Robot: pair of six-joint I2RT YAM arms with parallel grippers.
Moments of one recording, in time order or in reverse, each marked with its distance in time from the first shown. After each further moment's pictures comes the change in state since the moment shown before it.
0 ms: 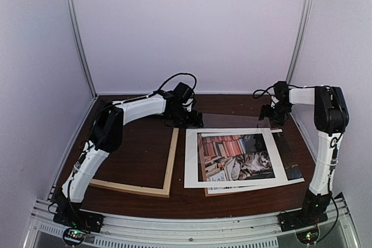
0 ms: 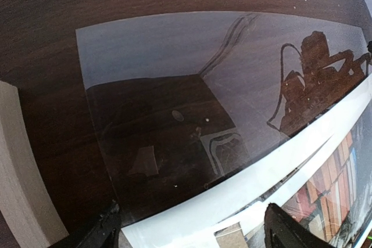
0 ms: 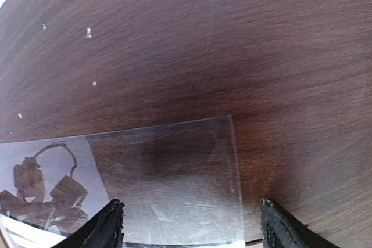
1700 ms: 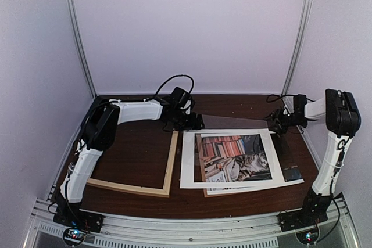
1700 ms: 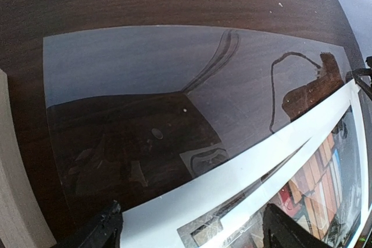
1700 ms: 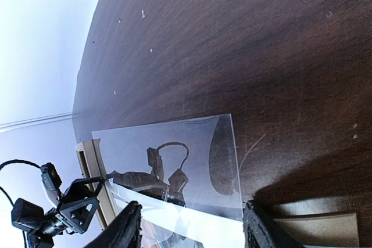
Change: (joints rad) left arm -0.010 -0.132 -0.304 0.280 0.022 -0.057; right arm -0.189 -0.084 -0.322 0.387 -0.646 0.267
